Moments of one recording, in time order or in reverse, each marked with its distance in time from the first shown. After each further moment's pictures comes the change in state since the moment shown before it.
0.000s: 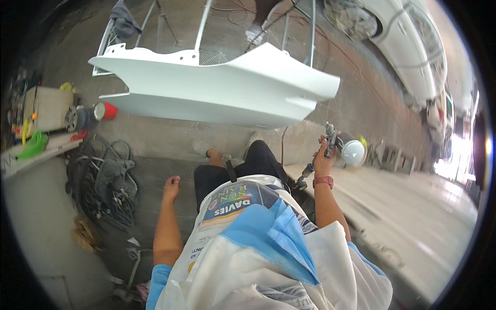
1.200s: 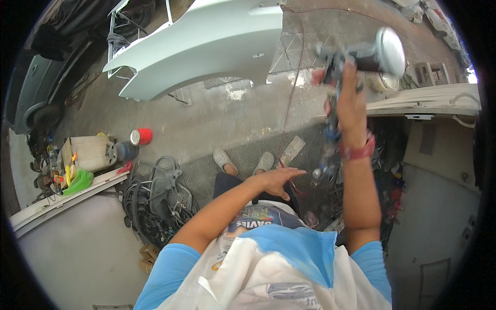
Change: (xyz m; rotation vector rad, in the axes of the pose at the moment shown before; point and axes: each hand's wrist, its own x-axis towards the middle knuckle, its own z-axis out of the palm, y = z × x) left_hand -0.226 -0.019 0.128 0.861 -1.178 1.255; right_hand -0.271 -0.123 -0.072 0.476 -0.011 -0.028
